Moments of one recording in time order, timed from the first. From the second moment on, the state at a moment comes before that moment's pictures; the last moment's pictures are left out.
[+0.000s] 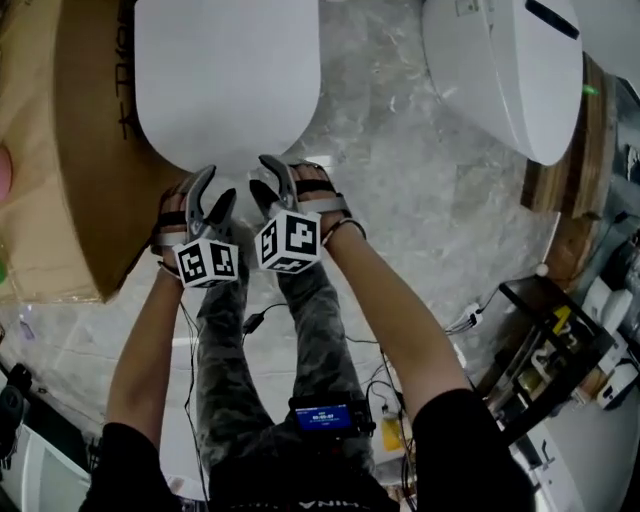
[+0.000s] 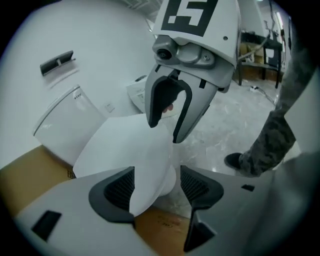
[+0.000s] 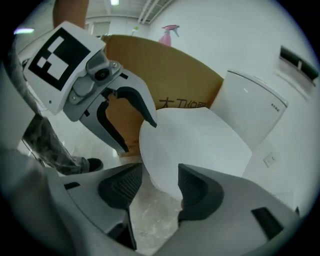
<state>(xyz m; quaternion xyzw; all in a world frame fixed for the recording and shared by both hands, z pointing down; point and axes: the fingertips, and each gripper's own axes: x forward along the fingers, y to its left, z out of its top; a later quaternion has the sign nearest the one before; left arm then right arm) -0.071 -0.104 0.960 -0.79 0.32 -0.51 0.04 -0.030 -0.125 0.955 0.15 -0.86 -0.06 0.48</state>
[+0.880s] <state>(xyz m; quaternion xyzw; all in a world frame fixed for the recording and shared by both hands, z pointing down) -0.096 -0.140 1.007 -0.74 0.34 -0.56 0.15 -0.052 -0.147 1.007 0.16 -0.82 -0.28 0.48</state>
